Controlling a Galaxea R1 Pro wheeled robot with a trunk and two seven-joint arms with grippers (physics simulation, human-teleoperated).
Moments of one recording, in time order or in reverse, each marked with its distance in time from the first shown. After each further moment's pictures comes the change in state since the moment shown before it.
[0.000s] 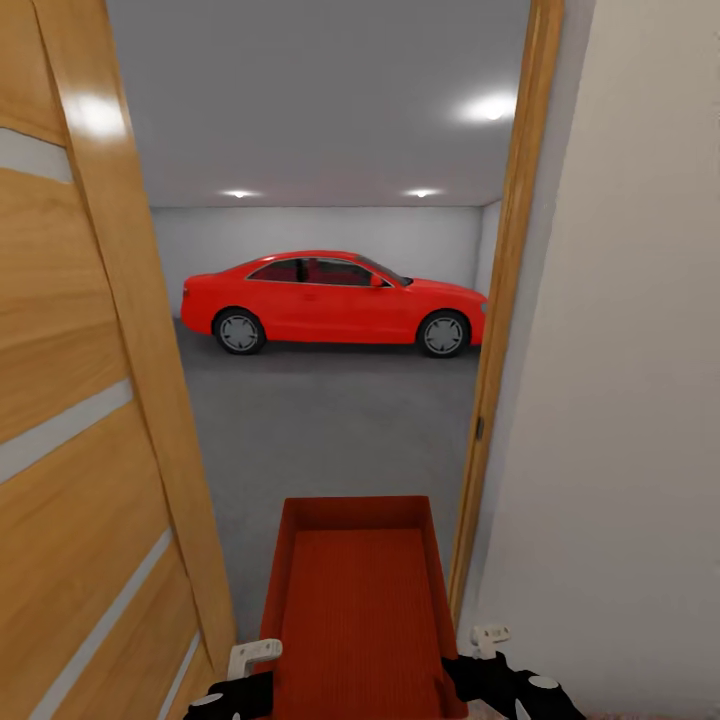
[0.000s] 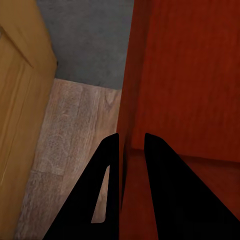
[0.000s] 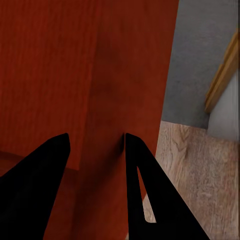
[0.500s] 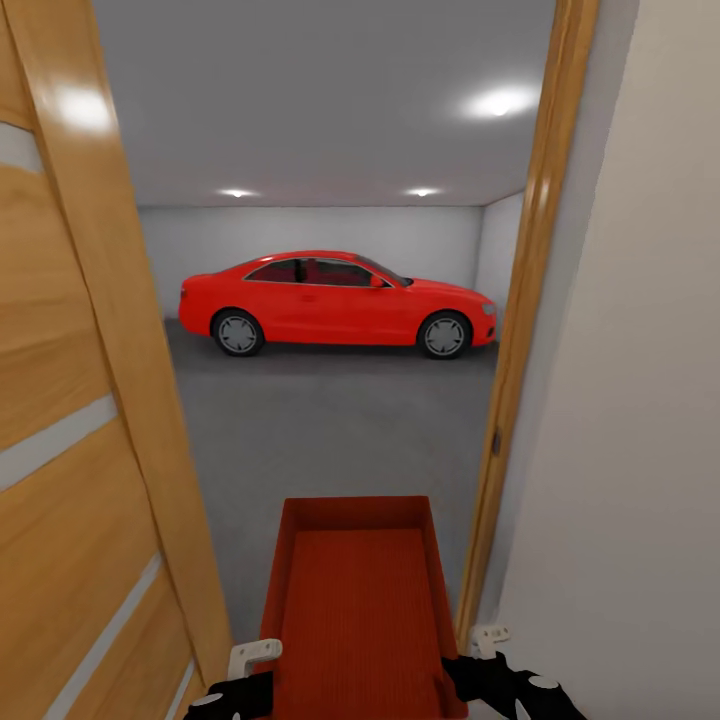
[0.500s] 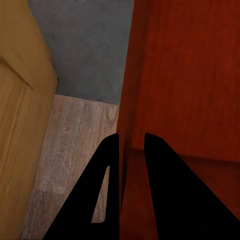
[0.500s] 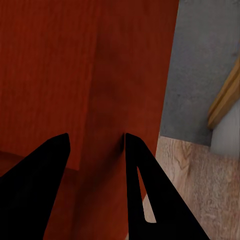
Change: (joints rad) left arm 0.000 0.000 0.000 0.000 0.001 0.000 0.000; right arm 0.000 0.000 0.000 0.000 0.000 0.000 0.000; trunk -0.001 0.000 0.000
